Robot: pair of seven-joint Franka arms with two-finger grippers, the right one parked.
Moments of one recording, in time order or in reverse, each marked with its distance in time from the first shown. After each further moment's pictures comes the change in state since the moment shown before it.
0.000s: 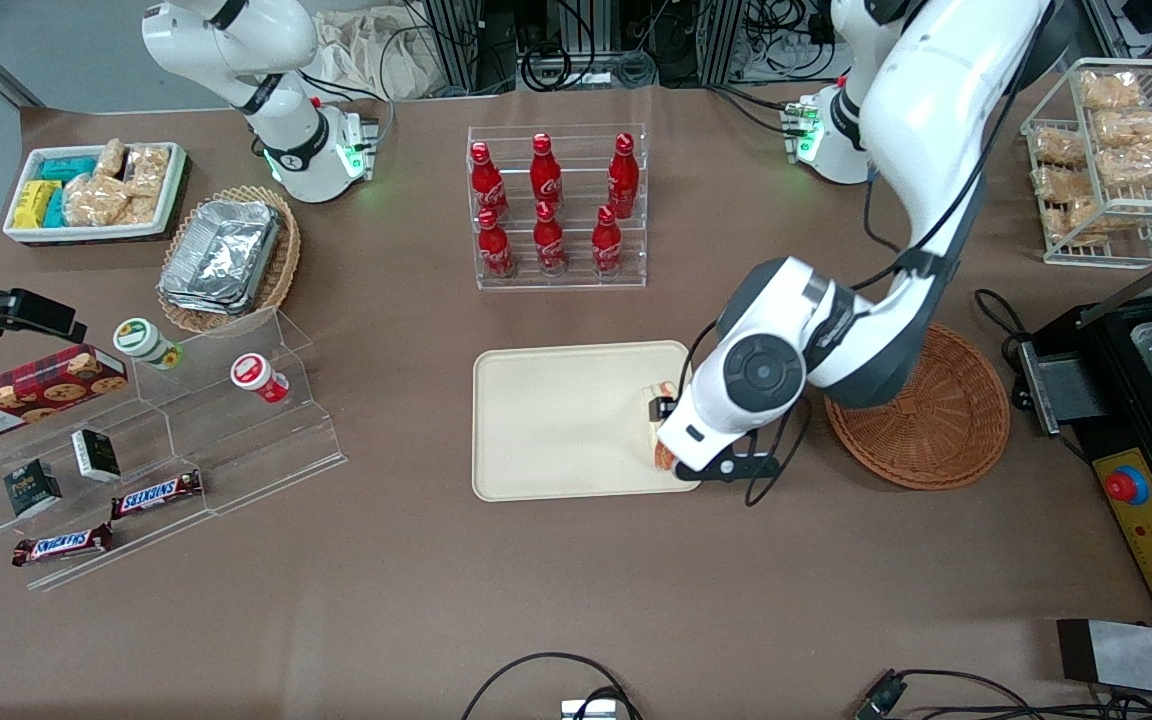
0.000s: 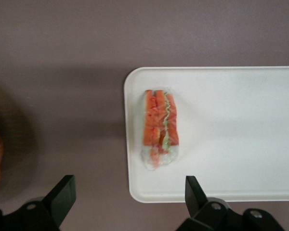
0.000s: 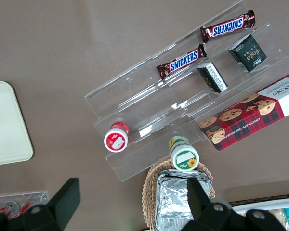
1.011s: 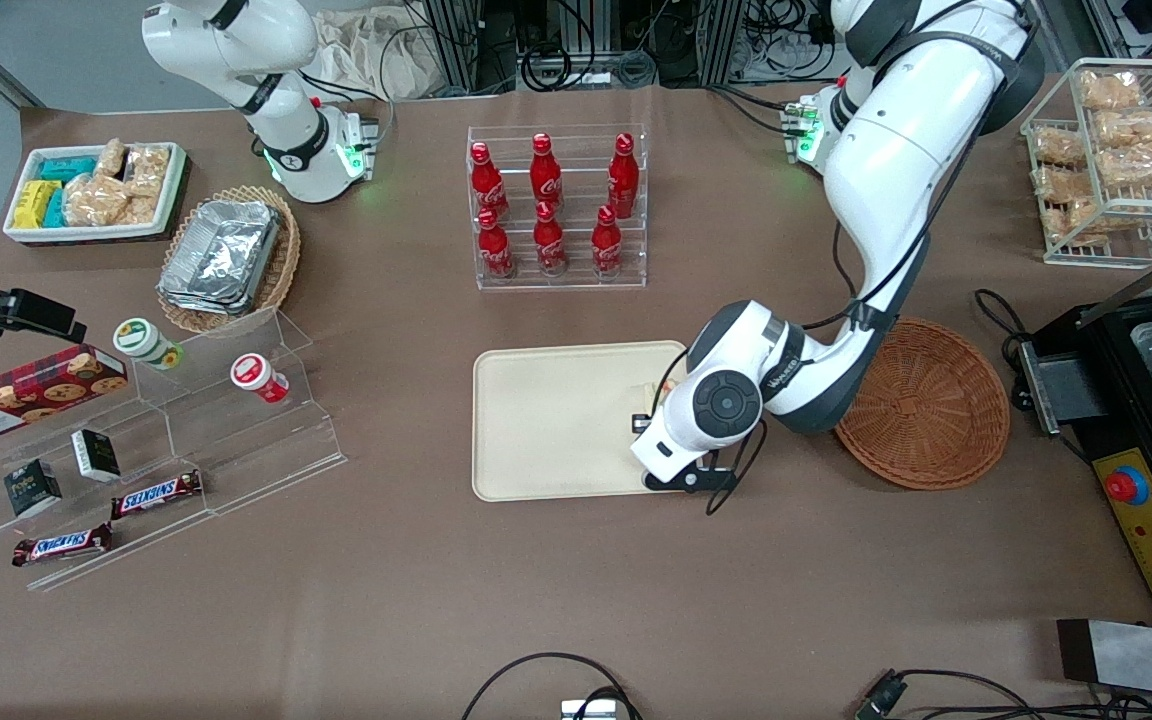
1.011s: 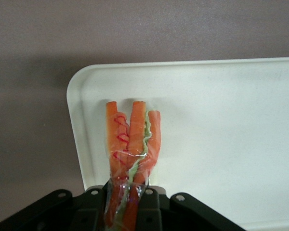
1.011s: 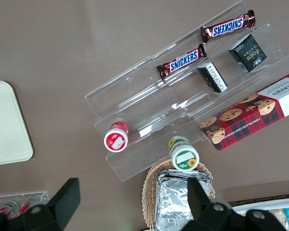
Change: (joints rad) arm -0.041 0.210 -0.004 0.007 -0.011 0.208 0.020
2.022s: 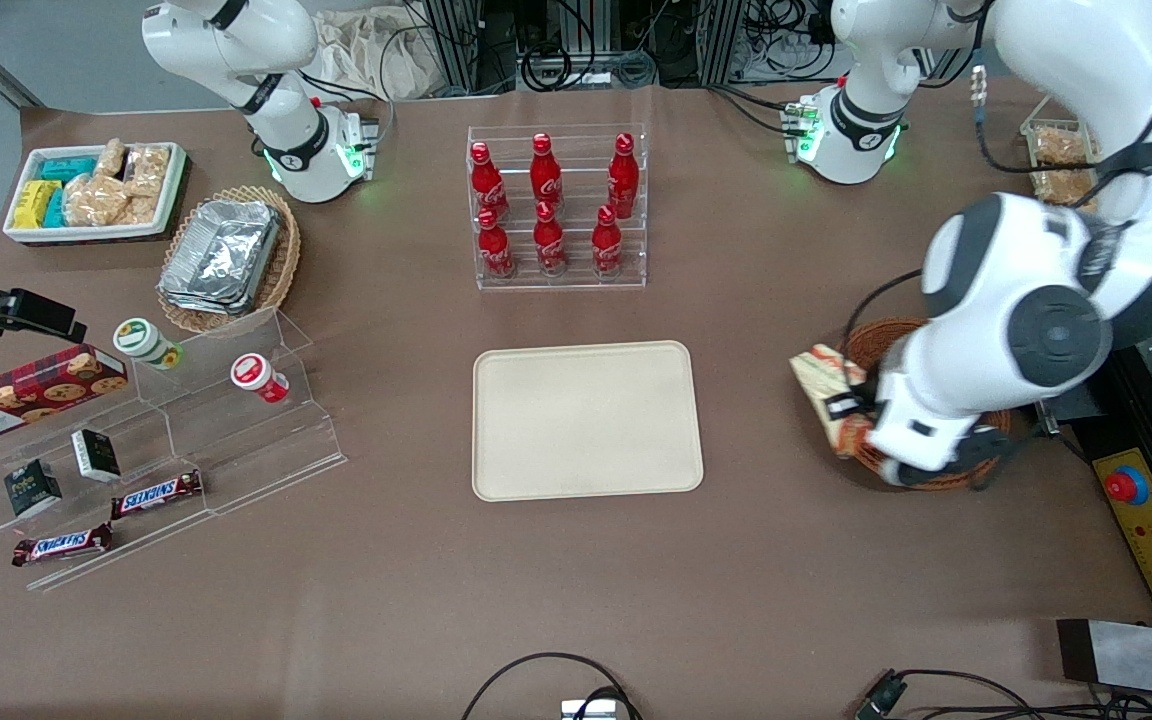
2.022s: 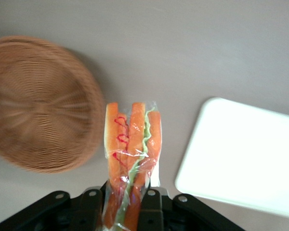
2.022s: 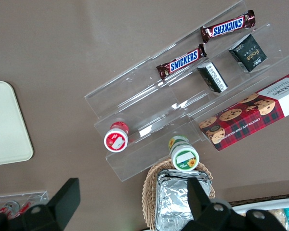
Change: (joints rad) arm 0.198 -0.364 0.050 -0.031 -0.089 -0.324 -0.003
